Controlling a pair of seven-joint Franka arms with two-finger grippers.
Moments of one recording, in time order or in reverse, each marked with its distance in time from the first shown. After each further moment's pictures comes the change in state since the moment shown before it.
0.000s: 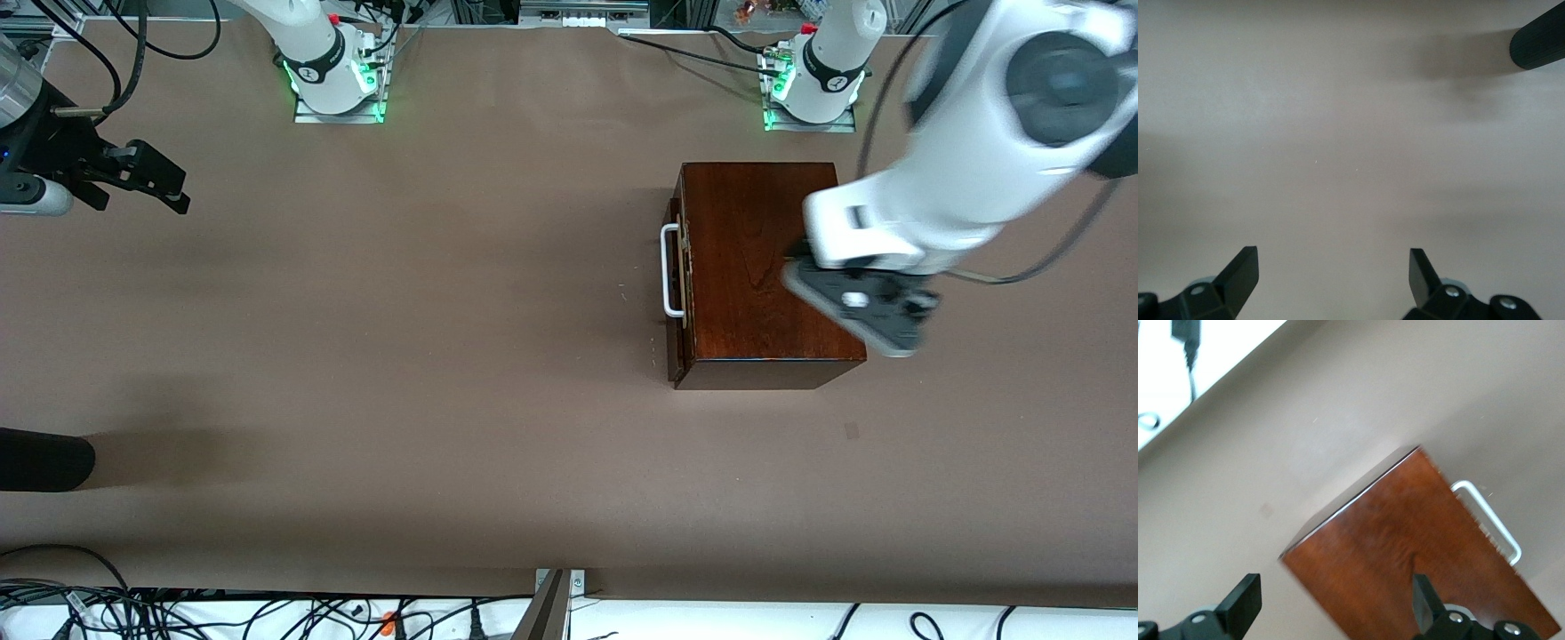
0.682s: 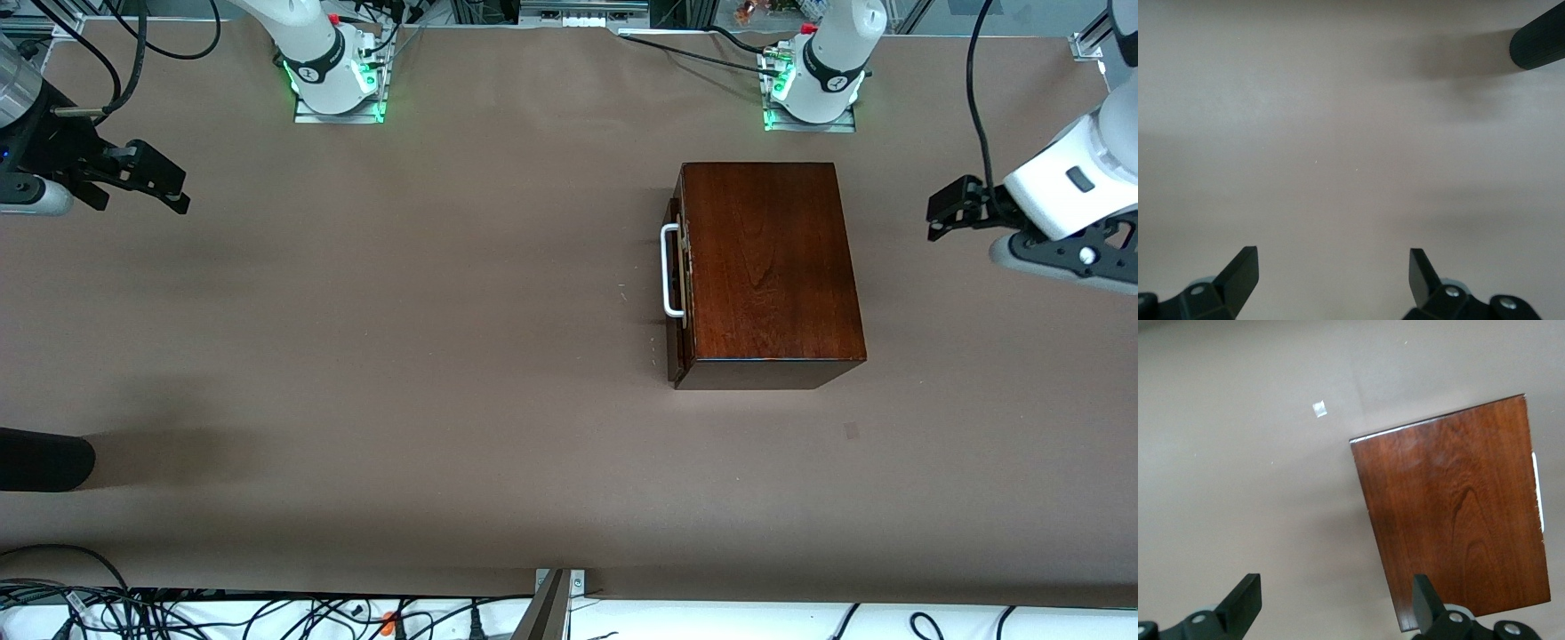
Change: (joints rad) left arm -0.045 -0.243 0.320 -0.237 -0.128 -0.066 -0.152; right arm 0.000 0.000 0.000 0.000 0.000 0.000 0.000
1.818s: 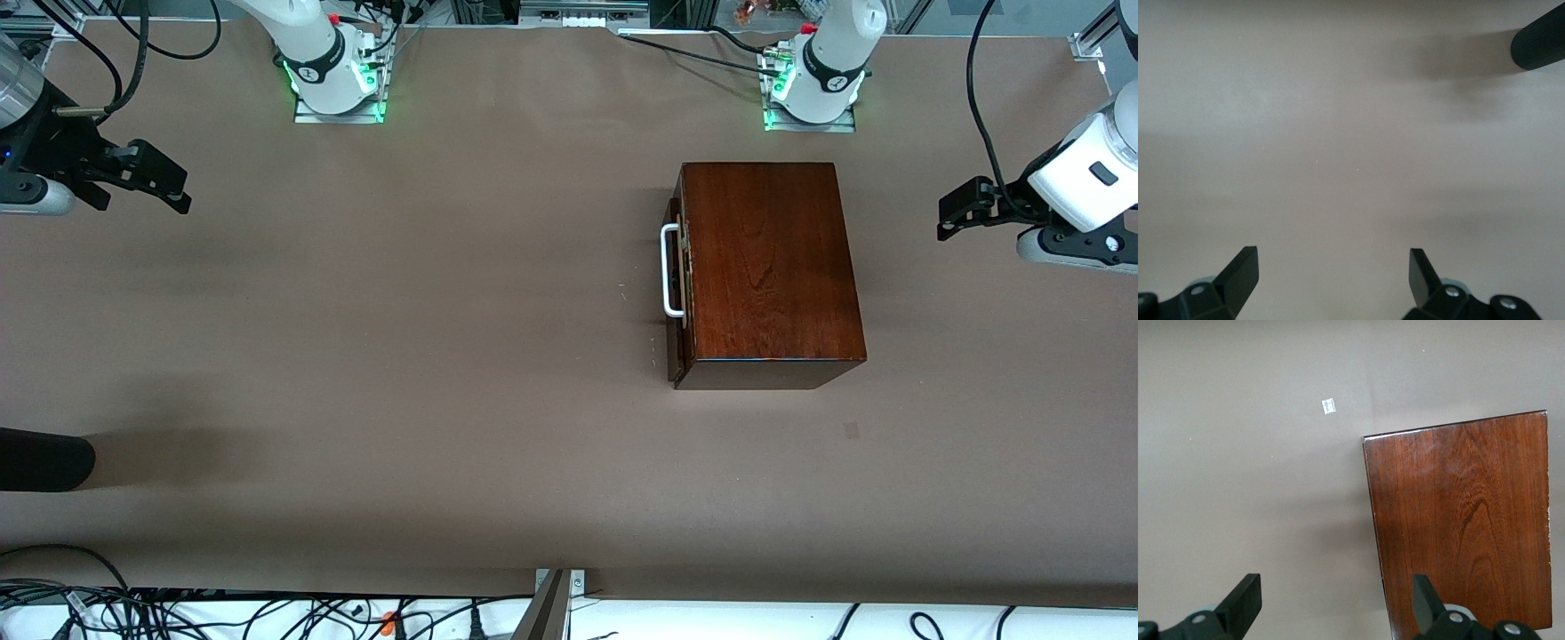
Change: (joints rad) left arm 0.008 -0.100 0.046 -0.195 -0.045 0.137 -0.055; right arm 0.001 0.000 0.003 0.000 0.000 0.000 0.000
